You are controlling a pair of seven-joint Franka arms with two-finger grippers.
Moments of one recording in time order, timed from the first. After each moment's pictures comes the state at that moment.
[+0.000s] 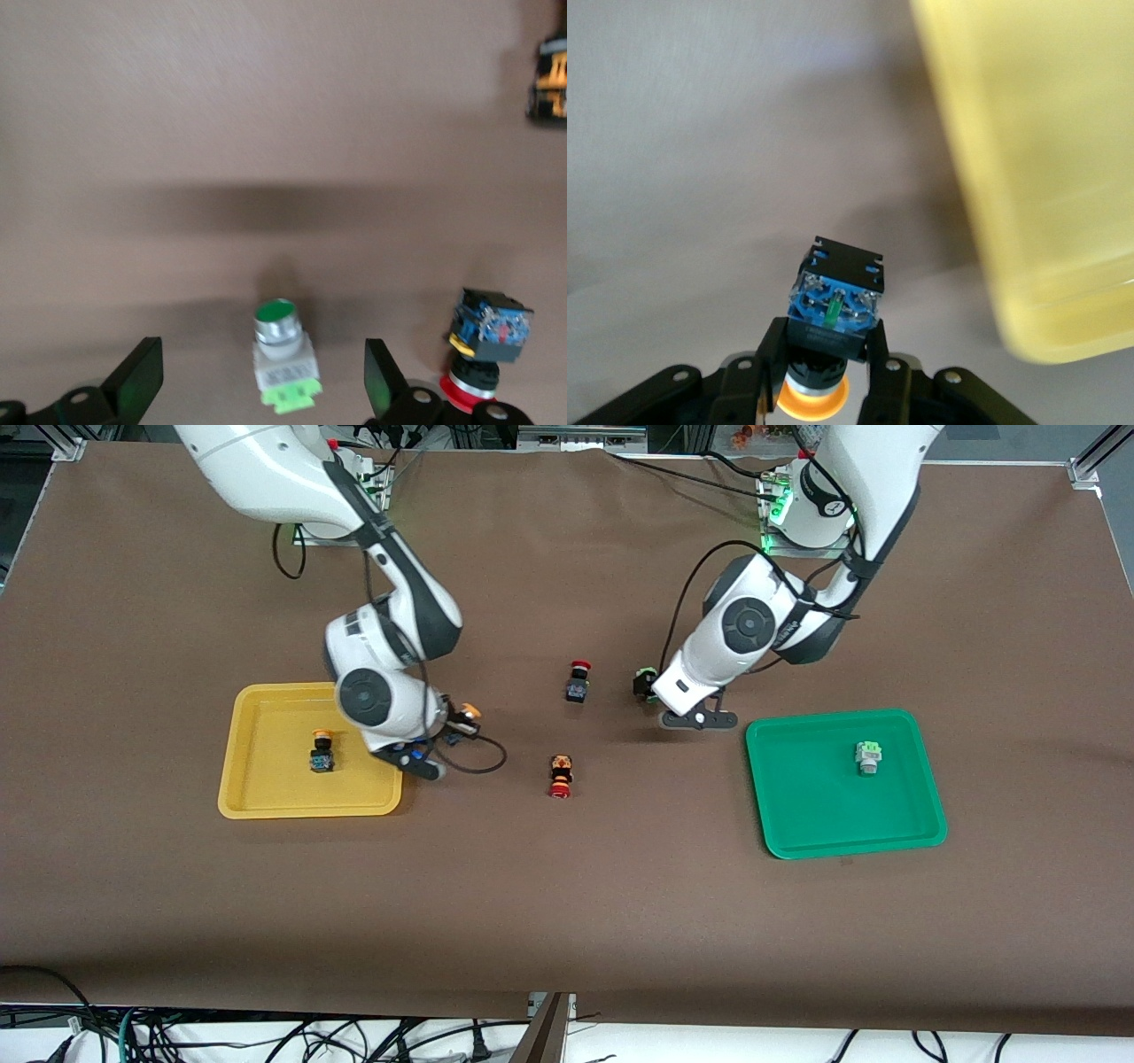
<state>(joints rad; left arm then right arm) -0.17 0.42 -0.44 -2.11 -0.06 2.44 -0.57 0.35 0.55 0.07 -1.73 0.15 2.05 0.63</state>
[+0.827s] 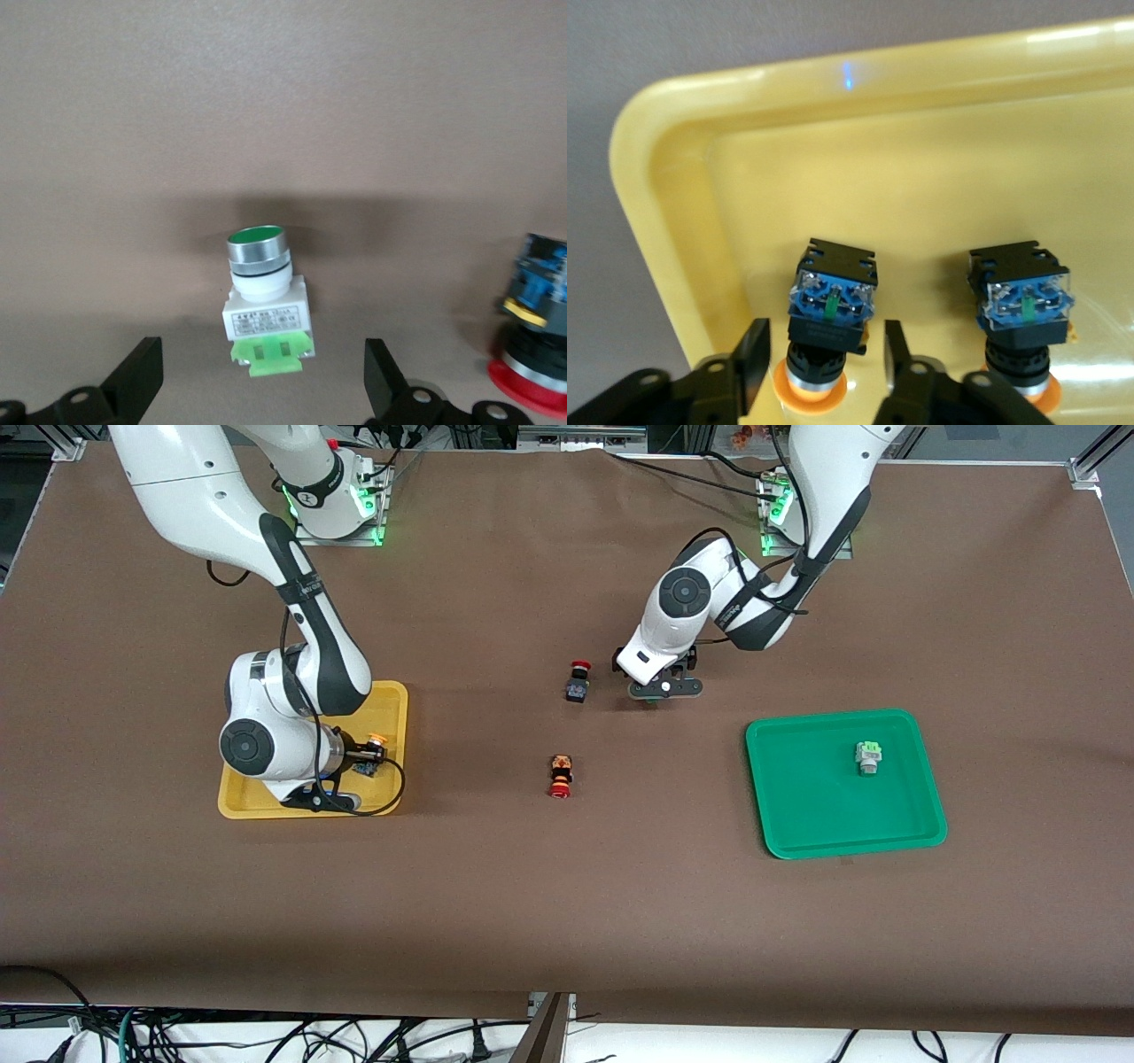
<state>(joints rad) -0.23 0.47 -0.48 -2.18 0.19 2.48 -0.92 0.28 0.60 -0.07 -1.77 0.16 2.13 0.21</state>
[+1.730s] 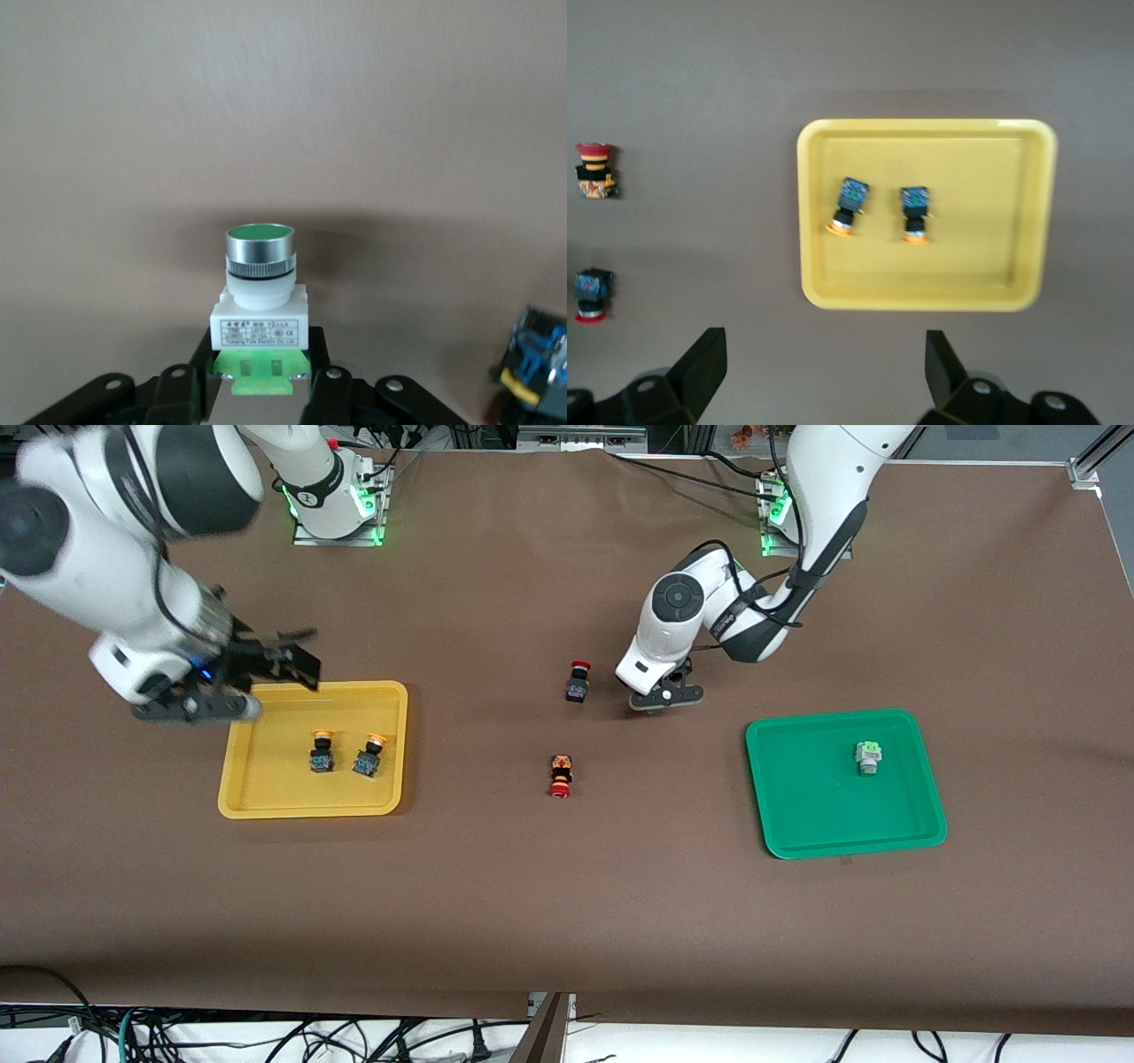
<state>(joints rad) -0.20 0.49 -0.48 -2.10 0.26 2.43 -0.97 0.30 0.06 -0.07 -1.70 0.03 1.72 0.19</state>
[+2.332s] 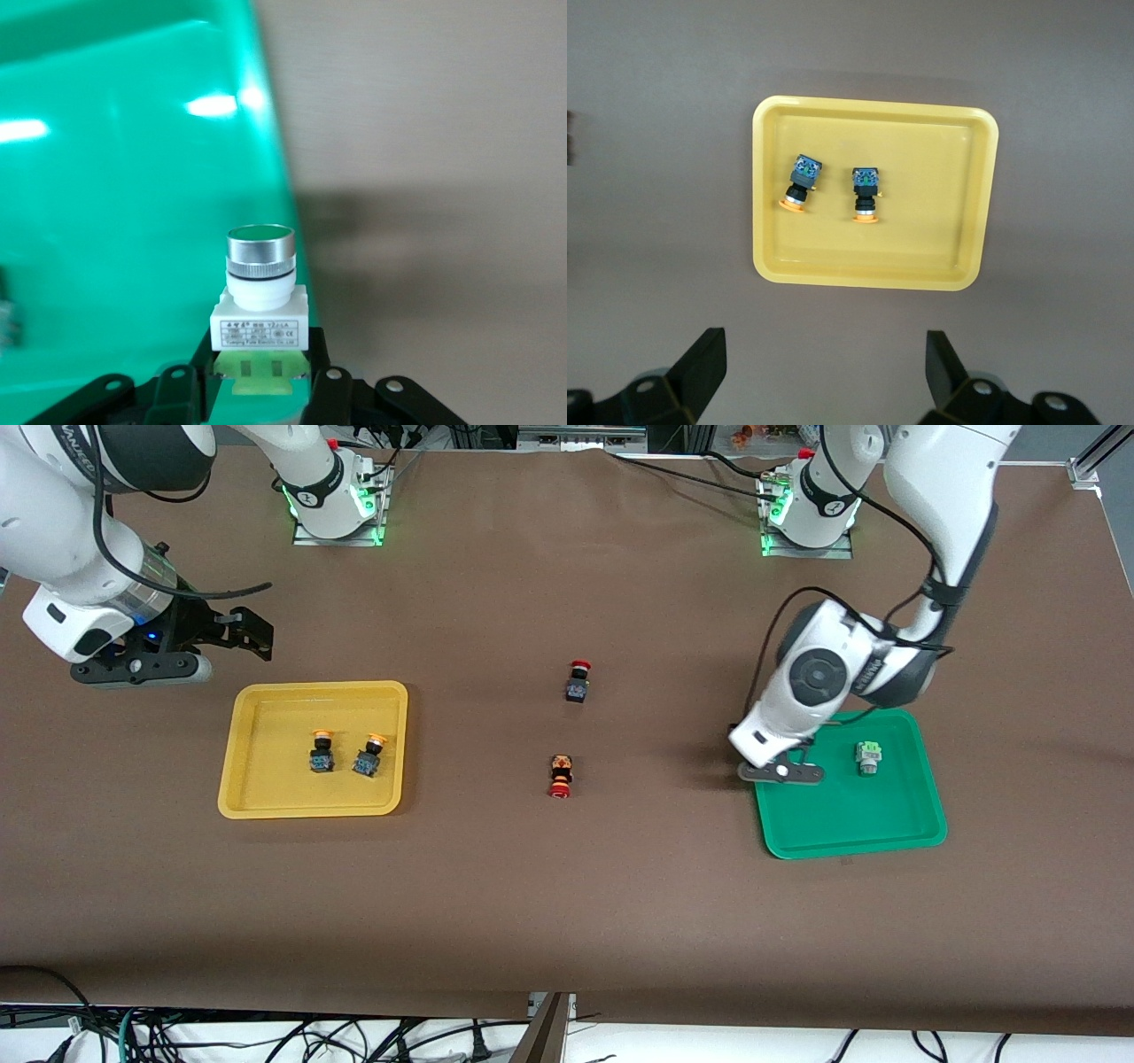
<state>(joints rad) -0.05 0.44 -0.25 -1.99 0.24 2.29 -0.36 0.29 0.02 -0.11 -1.74 -0.02 1.70 0.10</state>
